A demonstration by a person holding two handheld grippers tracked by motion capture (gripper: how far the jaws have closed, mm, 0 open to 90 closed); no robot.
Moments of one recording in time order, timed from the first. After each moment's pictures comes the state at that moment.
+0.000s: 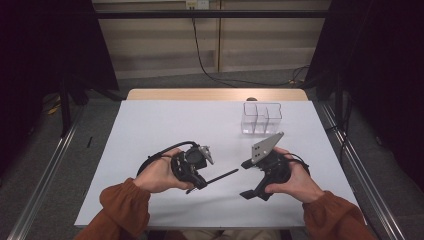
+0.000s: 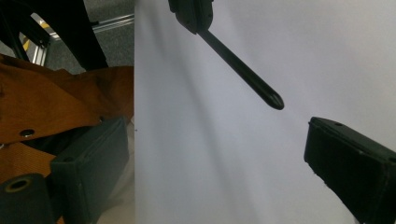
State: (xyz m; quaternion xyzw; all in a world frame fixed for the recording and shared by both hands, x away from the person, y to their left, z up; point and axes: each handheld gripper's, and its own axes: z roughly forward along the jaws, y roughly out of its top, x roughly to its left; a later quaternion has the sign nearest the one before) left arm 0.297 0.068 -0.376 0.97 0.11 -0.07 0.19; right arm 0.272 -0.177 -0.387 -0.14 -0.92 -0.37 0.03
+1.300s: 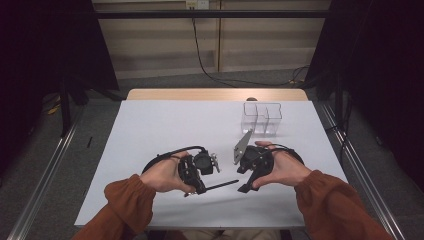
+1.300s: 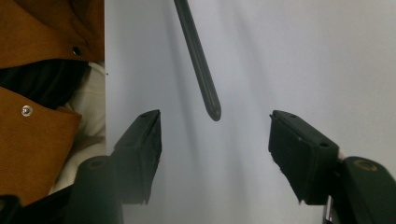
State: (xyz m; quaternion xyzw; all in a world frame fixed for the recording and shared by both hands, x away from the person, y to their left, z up) left arm 0.292 0.050 -0.386 0.99 0.07 -0.07 0.12; right arm 0.300 -0.144 -0.391 -0.09 -0.97 -0.20 0.05
